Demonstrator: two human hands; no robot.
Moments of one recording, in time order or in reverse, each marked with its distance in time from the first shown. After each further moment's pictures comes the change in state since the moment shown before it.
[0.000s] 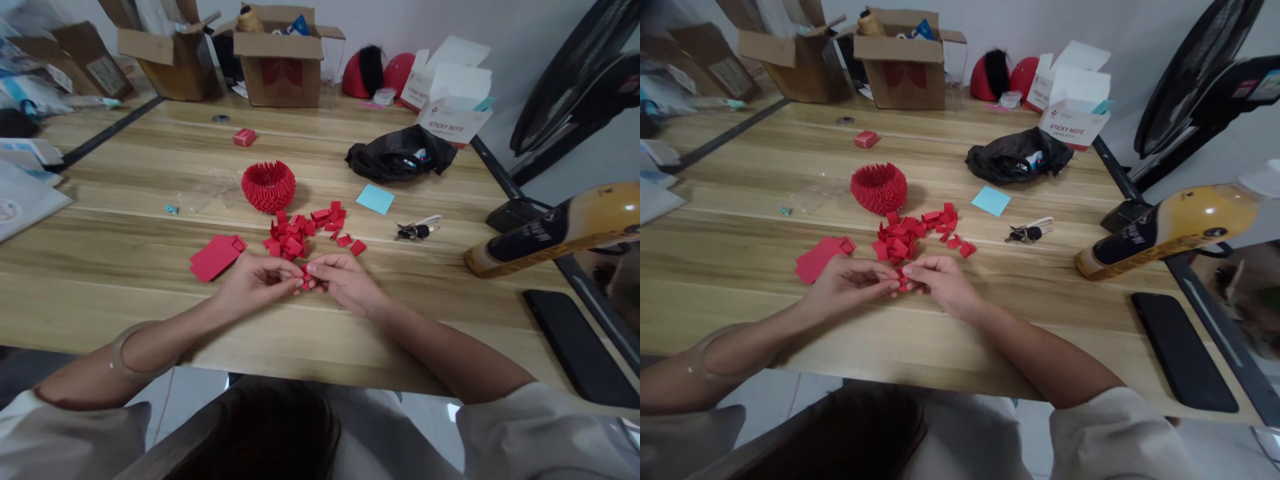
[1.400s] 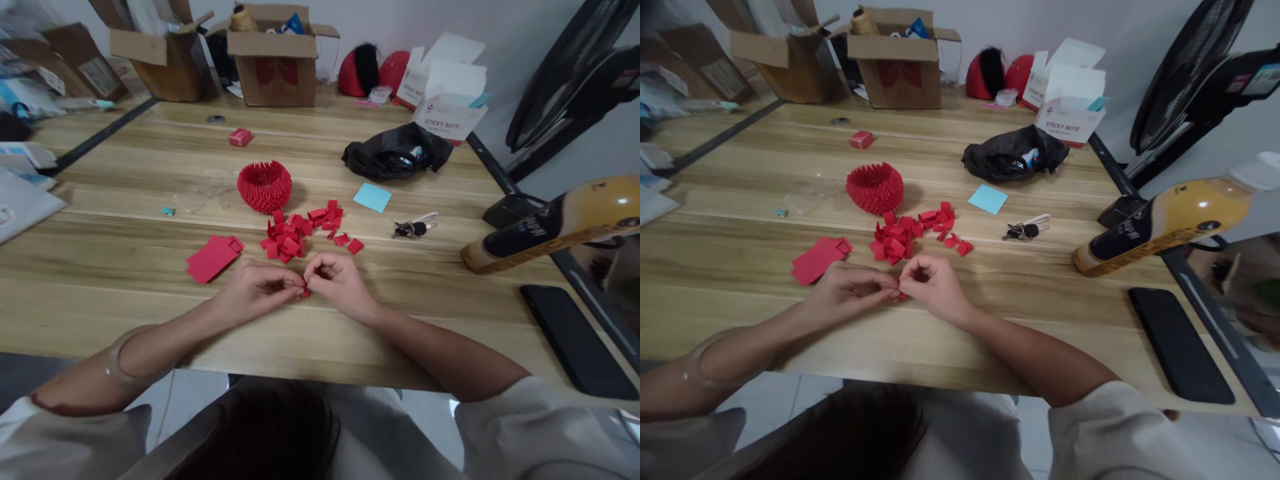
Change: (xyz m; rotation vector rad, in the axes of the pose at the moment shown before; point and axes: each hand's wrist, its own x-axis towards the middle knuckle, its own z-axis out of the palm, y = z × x) left_hand -0.001 0.002 -0.003 0.438 -0.081 0.387; right_hand -0.005 0.002 0.006 -0.433 0.061 -0.331
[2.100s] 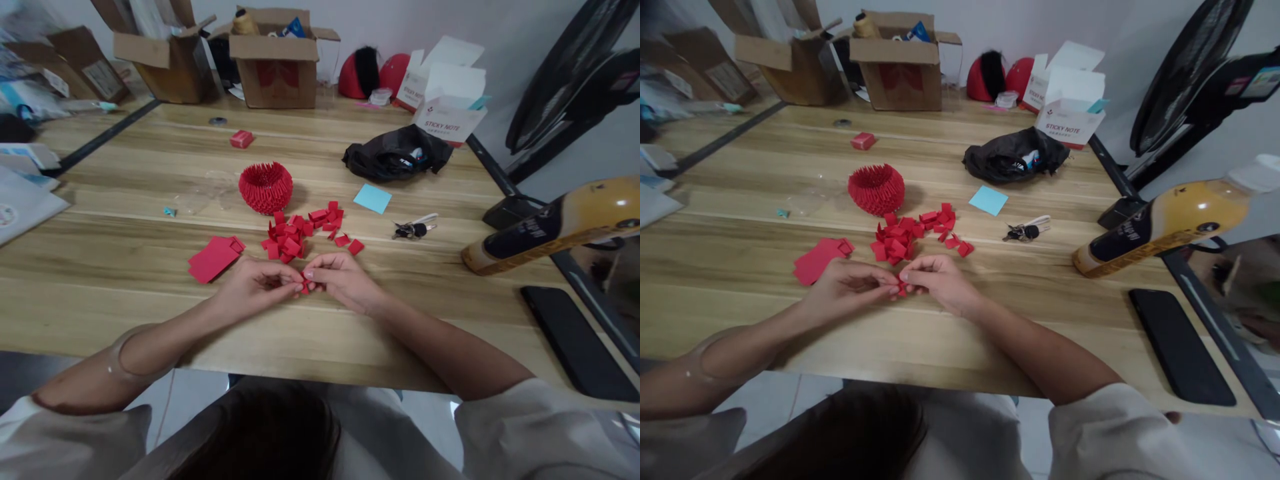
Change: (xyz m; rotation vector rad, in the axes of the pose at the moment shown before) left_hand 0.000 -0.001 0.000 -0.194 0.009 -0.175; right_hand 0.007 0.004 -0.009 0.377 -0.135 0.282
